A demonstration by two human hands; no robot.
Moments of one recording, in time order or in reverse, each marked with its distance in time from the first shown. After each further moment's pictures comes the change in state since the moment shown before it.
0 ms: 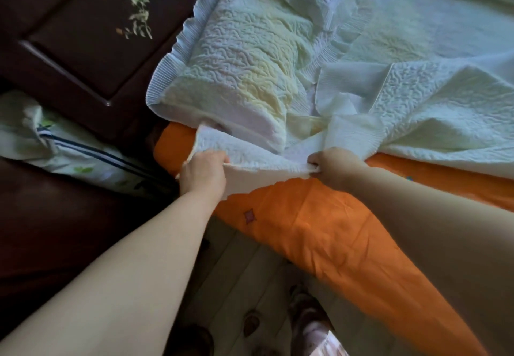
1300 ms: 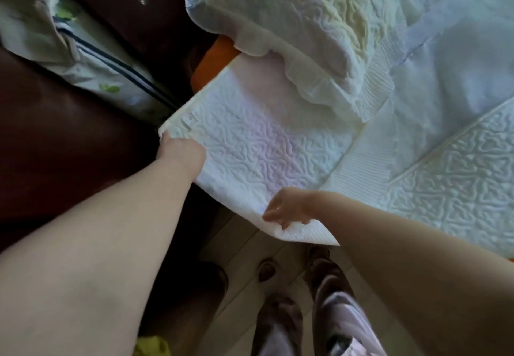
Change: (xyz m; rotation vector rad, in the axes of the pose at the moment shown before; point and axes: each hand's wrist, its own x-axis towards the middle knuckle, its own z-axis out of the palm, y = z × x) left_hand 0.012 -0.190 0.085 0.739 -0.572 0.068; right_hand 0.030 -0.190 0.148 0.339 -0.798 -0.035
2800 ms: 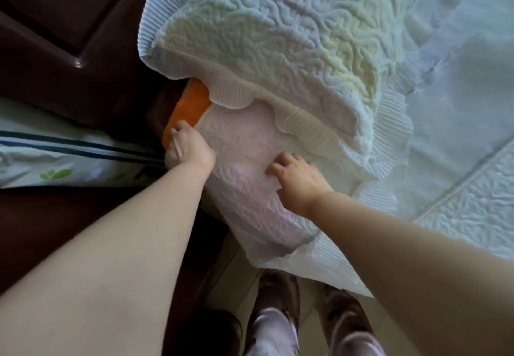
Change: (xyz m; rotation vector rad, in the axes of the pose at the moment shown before) left_hand 0.186 -0.016 -0.074 -1.014 0.193 -0.382; right_hand 0.090 -0.018 -0.138 -0.354 0.666 -0.035
